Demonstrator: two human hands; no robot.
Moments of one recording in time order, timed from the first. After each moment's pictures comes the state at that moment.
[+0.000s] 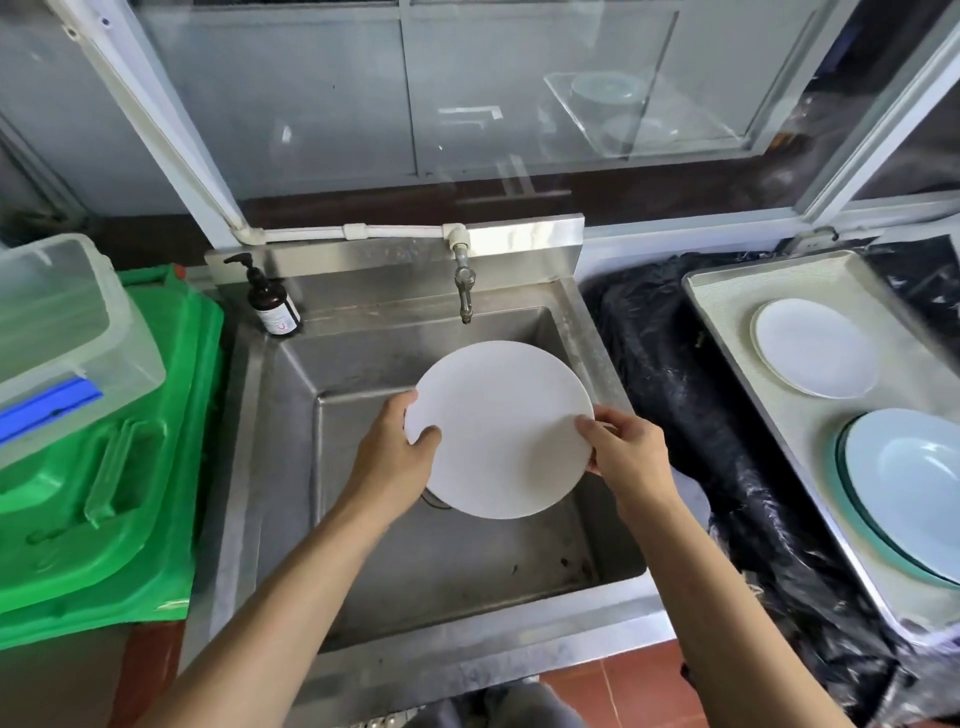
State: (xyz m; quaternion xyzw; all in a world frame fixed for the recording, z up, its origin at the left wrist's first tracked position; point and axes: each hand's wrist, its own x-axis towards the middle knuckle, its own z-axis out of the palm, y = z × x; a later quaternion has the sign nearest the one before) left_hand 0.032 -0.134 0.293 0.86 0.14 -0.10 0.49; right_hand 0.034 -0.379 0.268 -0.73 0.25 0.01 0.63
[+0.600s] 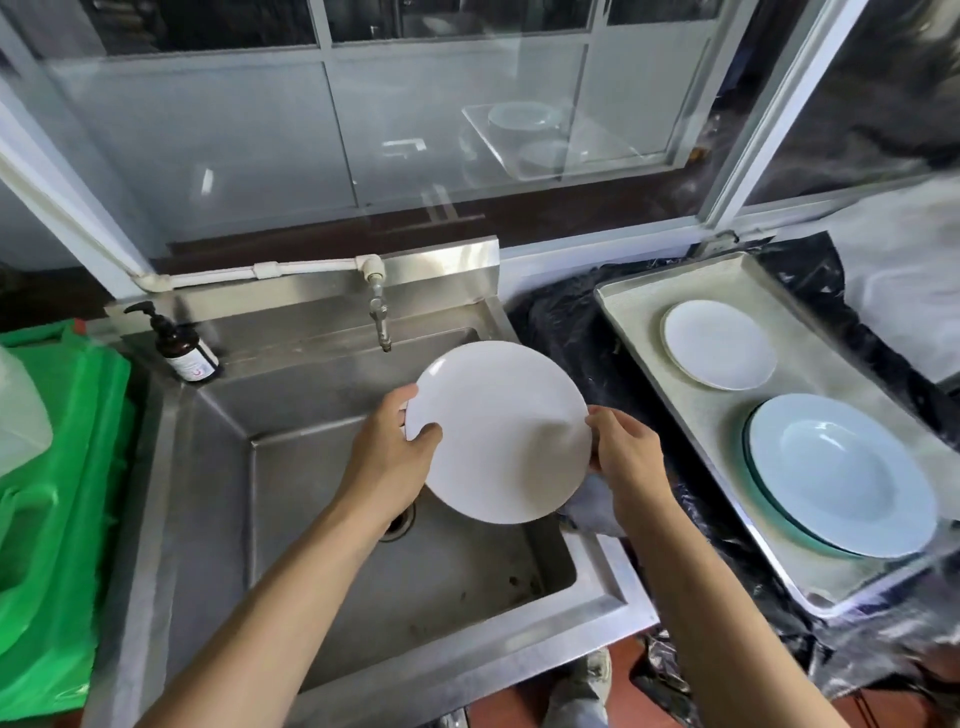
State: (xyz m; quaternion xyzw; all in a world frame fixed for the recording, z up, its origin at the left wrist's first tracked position) left_hand 0.048 -0.235 0.321 0.82 0.09 -0.10 0.55; right_hand 0.031 -0.474 0.274 -0.66 0.36 -0.06 0.65
